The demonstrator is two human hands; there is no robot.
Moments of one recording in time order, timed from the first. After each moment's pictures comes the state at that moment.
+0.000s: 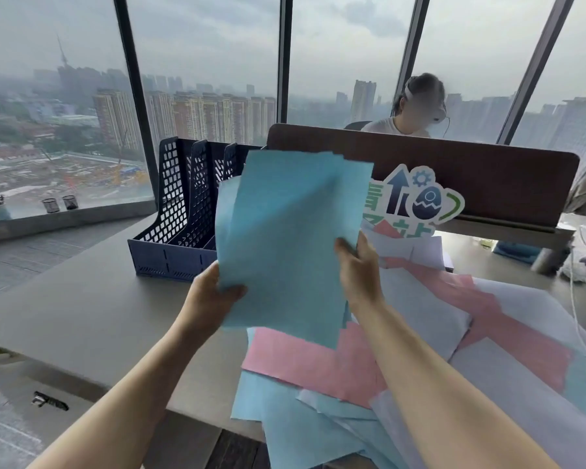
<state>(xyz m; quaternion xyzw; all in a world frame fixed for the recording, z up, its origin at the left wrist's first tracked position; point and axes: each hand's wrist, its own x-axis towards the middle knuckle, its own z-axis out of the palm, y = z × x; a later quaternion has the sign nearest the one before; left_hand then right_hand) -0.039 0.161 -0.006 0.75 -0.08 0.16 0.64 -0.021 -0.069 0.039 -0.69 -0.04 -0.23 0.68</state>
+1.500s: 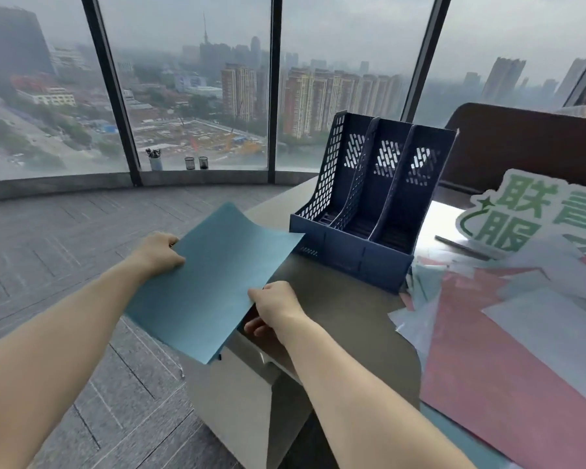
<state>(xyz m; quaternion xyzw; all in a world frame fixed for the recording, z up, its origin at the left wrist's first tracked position) -0.039 0.531 -0.018 0.92 0.25 0.06 0.29 -0.032 0.291 -0.037 -0.78 -0.04 0.29 0.56</state>
